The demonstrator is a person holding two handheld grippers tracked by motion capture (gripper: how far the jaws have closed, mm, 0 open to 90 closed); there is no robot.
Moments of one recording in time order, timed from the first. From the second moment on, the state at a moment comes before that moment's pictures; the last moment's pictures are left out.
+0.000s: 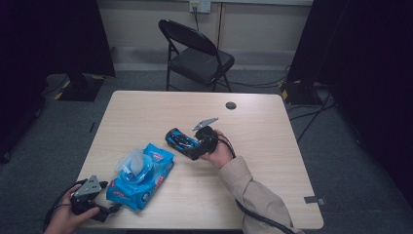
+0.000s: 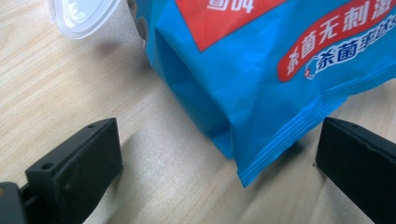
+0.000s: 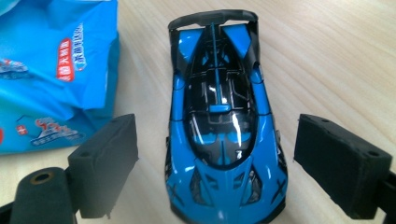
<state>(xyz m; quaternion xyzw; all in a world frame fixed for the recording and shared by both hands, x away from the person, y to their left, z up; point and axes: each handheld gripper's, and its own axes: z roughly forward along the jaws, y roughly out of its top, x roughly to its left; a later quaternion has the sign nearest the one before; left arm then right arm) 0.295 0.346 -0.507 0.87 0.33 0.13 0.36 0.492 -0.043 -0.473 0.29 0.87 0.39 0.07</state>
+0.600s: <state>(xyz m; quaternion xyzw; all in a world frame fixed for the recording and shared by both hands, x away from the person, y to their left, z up) 0.295 0.346 -0.507 0.87 0.33 0.13 0.36 0.503 -0.029 -0.491 0.28 0.87 0.40 0.07</state>
